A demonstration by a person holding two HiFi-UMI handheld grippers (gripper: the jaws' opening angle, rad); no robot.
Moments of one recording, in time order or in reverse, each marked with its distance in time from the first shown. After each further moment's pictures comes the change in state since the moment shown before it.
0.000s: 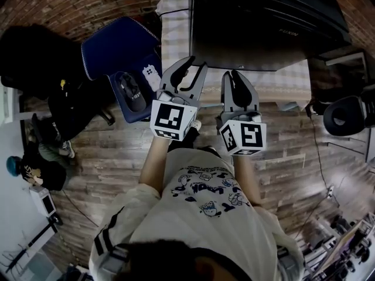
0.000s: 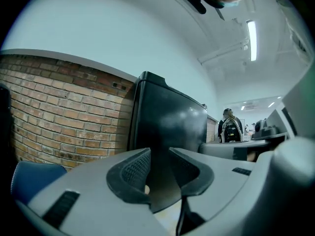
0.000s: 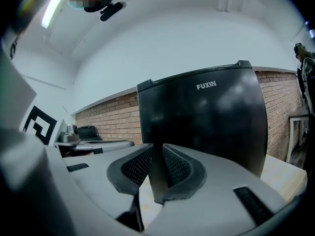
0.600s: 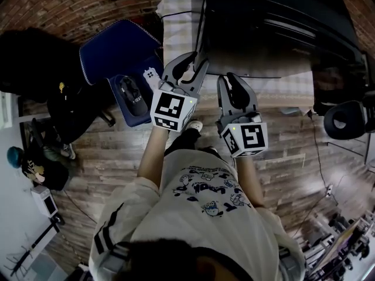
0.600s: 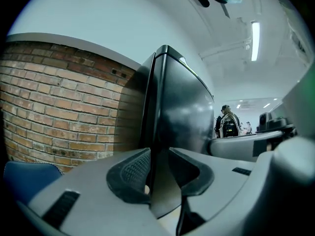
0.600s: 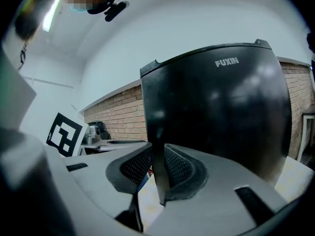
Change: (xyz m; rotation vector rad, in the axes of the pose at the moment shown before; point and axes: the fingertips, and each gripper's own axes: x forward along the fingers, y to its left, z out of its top) left arm 0.052 0.047 -0.025 -0.007 0.074 -0.066; right arm 0.052 0.013 -0.016 -0.012 0.075 0.110
